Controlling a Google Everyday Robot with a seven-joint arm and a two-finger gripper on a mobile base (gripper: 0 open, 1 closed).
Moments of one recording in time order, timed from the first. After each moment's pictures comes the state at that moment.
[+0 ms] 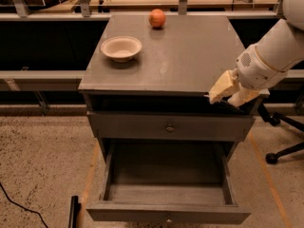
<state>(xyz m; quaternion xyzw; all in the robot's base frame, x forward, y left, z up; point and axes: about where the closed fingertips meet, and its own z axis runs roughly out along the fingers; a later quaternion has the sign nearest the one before) 0.525 -0.195 0.871 -0.01 0.98 0.17 0.11</state>
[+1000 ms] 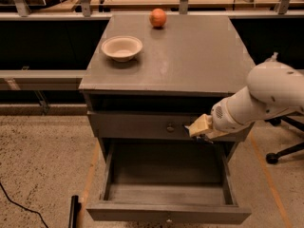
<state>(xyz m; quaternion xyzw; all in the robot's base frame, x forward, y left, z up) 0.527 -0.166 0.732 -0.04 0.97 0.21 0.14</state>
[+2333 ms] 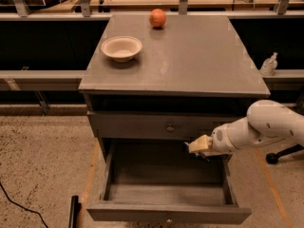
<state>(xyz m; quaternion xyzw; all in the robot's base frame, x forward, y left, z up) 0.532 -0.174 0.634 -0.02 0.95 0.27 0.14</state>
